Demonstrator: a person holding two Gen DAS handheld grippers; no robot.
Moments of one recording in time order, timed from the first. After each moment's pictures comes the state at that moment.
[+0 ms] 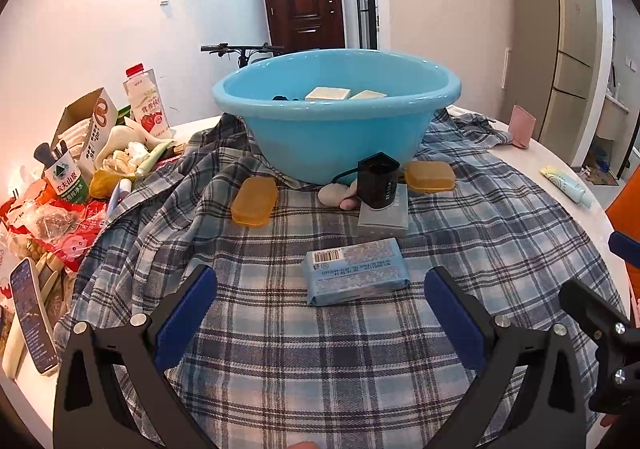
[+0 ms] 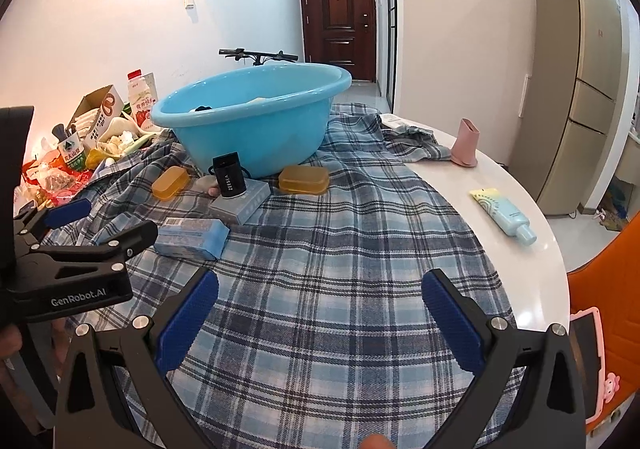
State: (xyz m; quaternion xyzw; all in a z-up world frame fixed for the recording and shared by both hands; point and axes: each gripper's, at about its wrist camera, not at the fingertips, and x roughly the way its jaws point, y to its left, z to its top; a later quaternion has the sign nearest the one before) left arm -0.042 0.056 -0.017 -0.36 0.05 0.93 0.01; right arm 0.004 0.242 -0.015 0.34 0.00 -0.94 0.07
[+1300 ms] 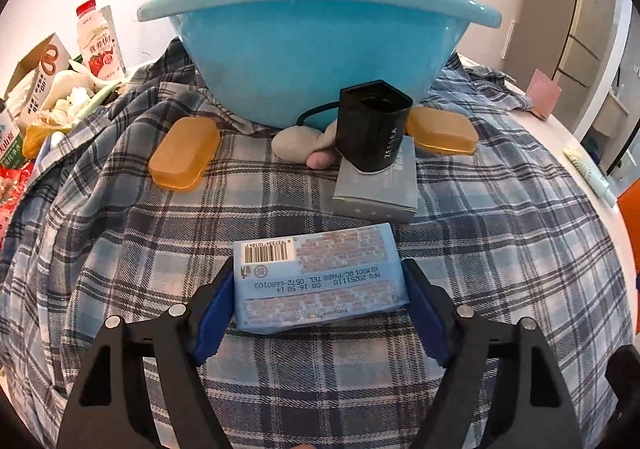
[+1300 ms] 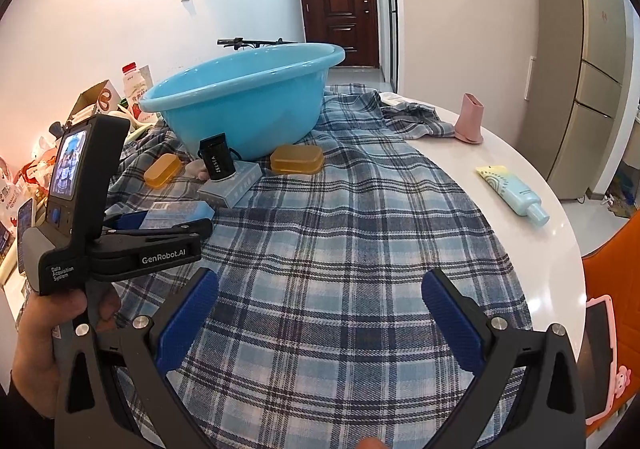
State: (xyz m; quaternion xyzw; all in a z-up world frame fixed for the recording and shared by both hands) left arm -0.103 0.063 -0.077 -0.45 0.00 0.89 0.04; right arm -0.007 0.254 -0.036 0.36 -0.01 -0.93 0.08
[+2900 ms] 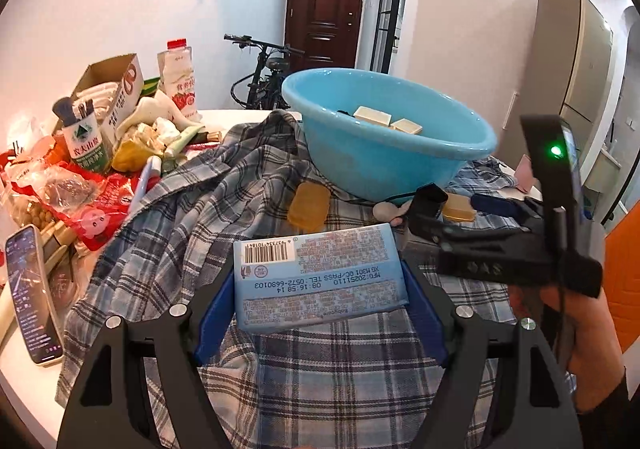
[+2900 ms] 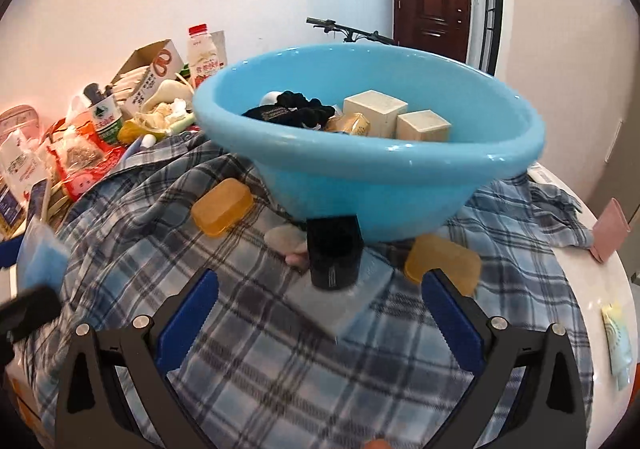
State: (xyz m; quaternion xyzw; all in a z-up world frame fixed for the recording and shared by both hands) left arm -0.032 -0.036 -0.006 -0.34 -0.05 0.94 0.03; right arm -0.134 0.130 -0.037 0.37 0.06 -0.90 0.22
